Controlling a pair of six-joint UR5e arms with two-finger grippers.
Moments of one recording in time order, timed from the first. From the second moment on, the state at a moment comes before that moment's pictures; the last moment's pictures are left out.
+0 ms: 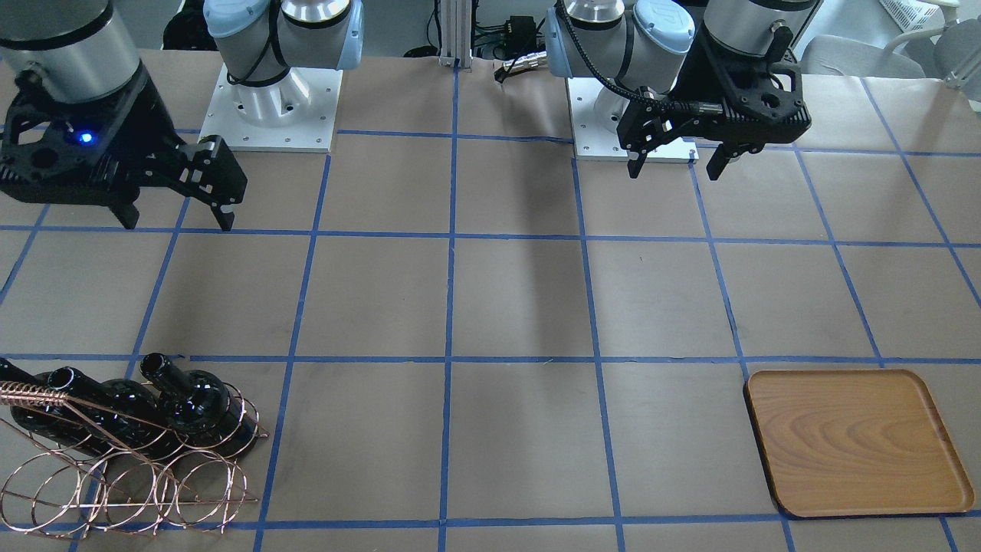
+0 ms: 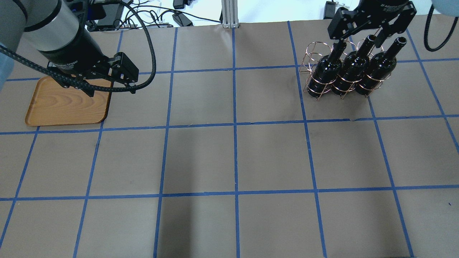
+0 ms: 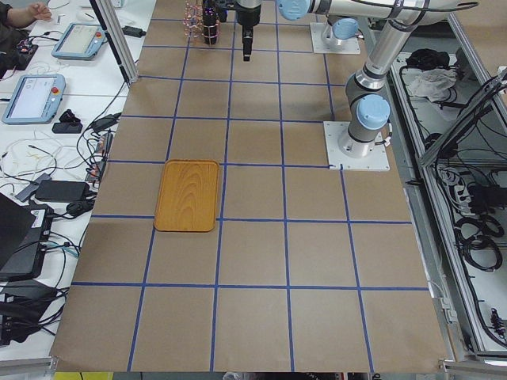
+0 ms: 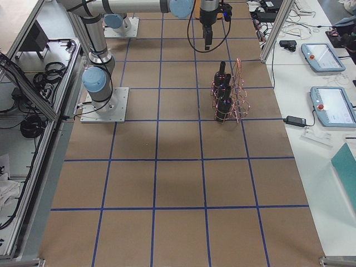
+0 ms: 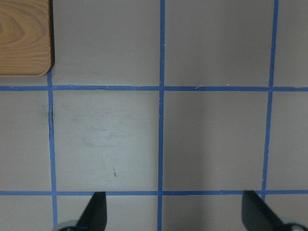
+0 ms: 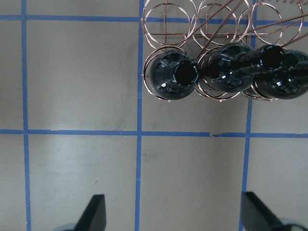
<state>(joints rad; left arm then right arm) -1.55 -1.48 -1.60 -1.58 1.55 0.00 1.46 -1.43 1.39 -1.58 -1.58 -0.15</state>
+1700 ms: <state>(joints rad) -1.55 -1.49 -1.60 -1.58 1.55 0.00 1.35 -1.20 1.39 -1.82 -1.57 -0.32</state>
